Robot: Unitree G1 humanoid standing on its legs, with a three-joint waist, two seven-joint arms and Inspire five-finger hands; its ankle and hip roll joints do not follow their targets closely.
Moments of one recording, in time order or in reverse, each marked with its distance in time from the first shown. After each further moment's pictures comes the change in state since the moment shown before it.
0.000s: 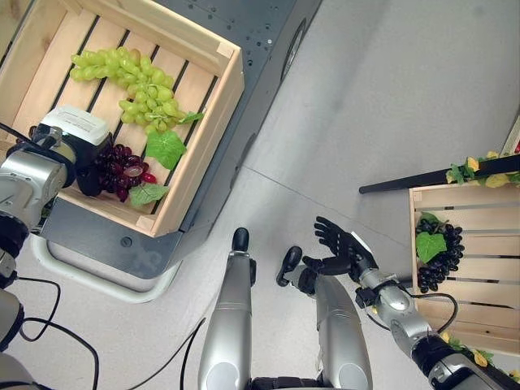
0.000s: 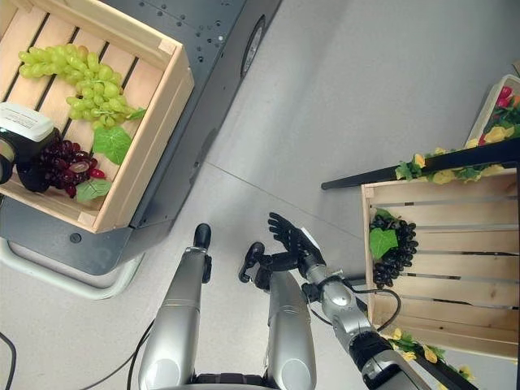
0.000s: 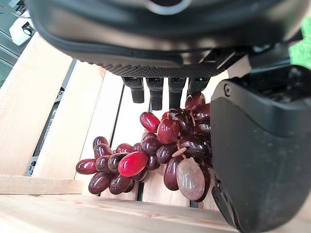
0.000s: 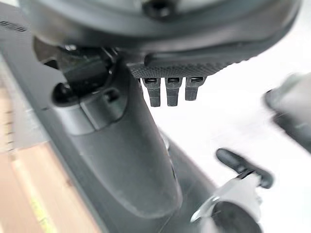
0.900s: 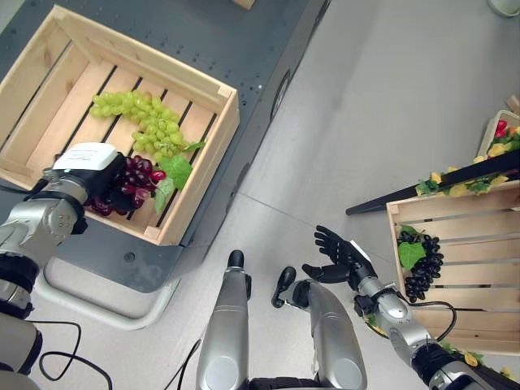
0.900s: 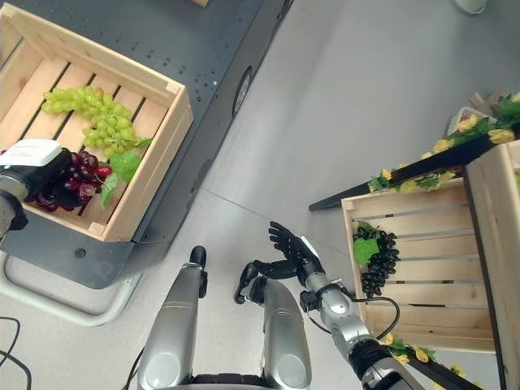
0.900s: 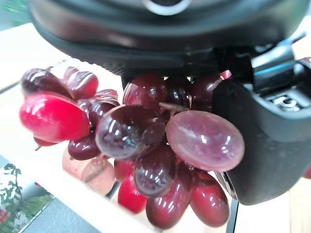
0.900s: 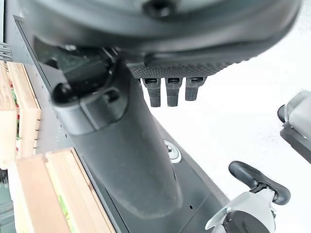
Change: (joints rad) left arm 0.420 -0.108 0.462 0.056 -0.444 -0.180 0.167; right arm 0.069 0.008 0.006 0.021 -0.004 0.047 -0.038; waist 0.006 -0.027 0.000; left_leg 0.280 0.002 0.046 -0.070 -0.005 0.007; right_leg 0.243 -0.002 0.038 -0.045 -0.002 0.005
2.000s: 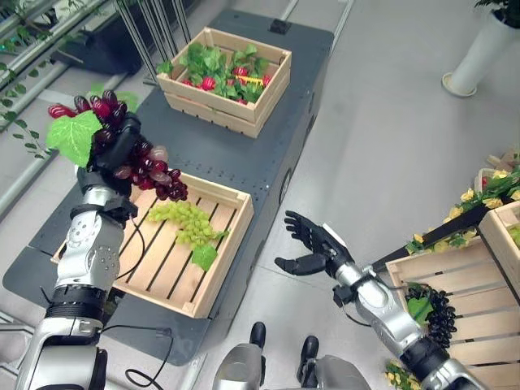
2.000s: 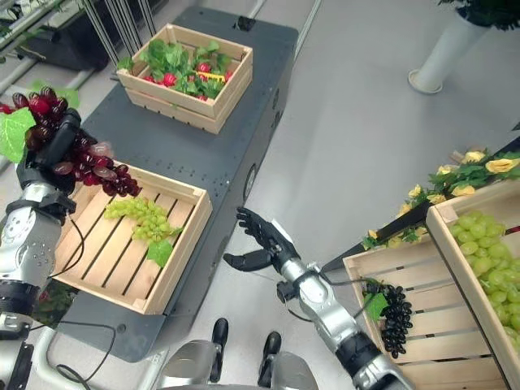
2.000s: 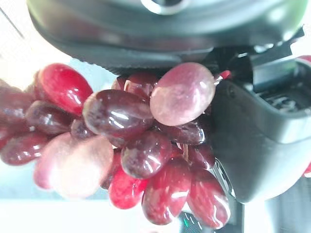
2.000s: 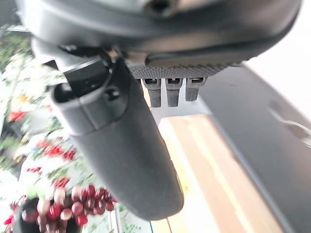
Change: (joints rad) left arm 0.143 -0.374 0.400 -0.471 -1.262 0.176 -0.003; right arm -0.155 -0.001 0.023 -0.356 -0.124 0.199 -0.043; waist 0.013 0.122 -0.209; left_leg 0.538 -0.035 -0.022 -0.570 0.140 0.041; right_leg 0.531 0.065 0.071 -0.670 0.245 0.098
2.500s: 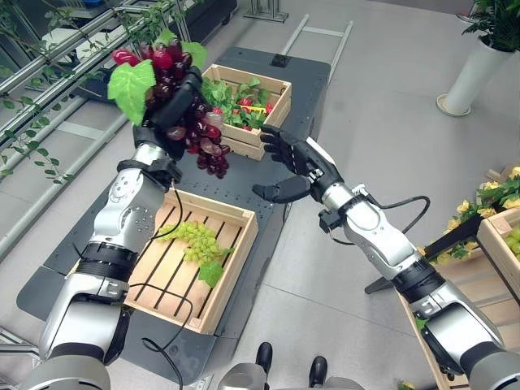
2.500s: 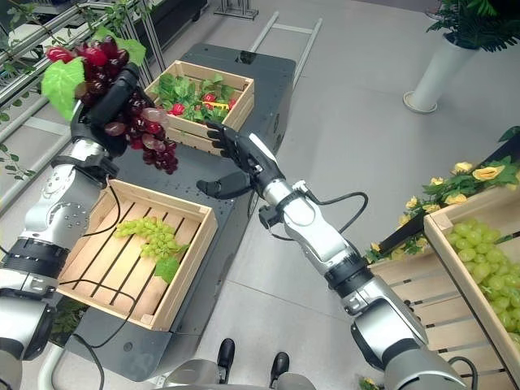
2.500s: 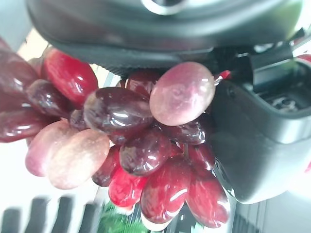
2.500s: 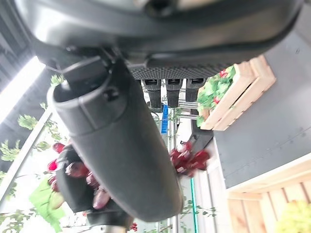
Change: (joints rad) left arm -0.262 -0.084 -0.222 0.018 -0.061 0.065 -0.071; right arm -0.400 0.019 -0.001 -0.038 0.118 0.179 -0.050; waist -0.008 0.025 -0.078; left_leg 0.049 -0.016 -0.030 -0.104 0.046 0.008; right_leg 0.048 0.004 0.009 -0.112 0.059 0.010
